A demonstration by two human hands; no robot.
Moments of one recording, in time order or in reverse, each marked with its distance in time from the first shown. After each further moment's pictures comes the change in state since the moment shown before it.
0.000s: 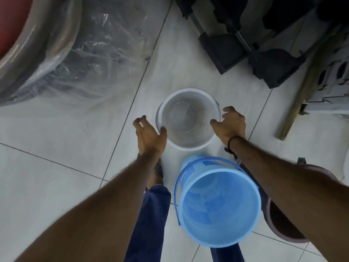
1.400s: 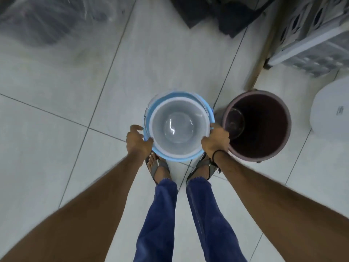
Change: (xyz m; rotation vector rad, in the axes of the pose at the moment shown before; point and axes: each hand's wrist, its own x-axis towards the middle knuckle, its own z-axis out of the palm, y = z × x) left_hand -0.288 -0.079 0.043 -0.173 -0.102 -0.261; right_hand -0.237 0.231 -0.025 0.107 0.020 0.034
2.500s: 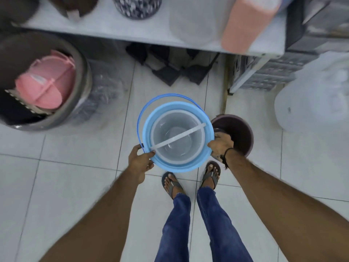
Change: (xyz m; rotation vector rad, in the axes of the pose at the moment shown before) left_hand -0.175 0.154 -0.155 -0.441 -0.248 -0.095; right_hand -0.086 -0.065 -0.215 0.481 -0.115 0.289
